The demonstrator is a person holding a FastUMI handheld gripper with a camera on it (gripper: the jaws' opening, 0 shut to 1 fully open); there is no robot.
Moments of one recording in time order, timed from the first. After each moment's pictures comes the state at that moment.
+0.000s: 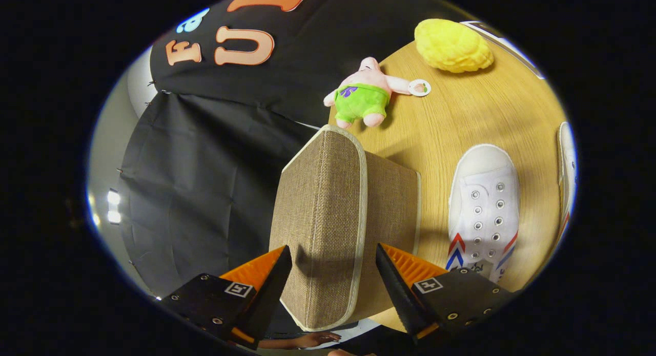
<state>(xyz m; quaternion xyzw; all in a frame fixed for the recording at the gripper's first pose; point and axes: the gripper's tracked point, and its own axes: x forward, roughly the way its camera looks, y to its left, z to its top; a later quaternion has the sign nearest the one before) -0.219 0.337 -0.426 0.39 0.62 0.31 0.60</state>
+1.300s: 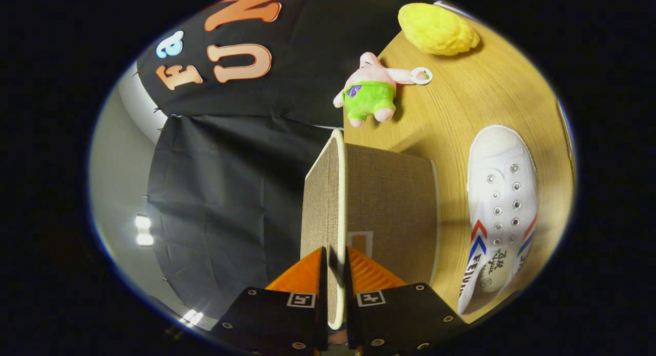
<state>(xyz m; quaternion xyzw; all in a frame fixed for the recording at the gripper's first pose) -0.208 0.335 -0.387 0.49 0.60 0.32 0.54</state>
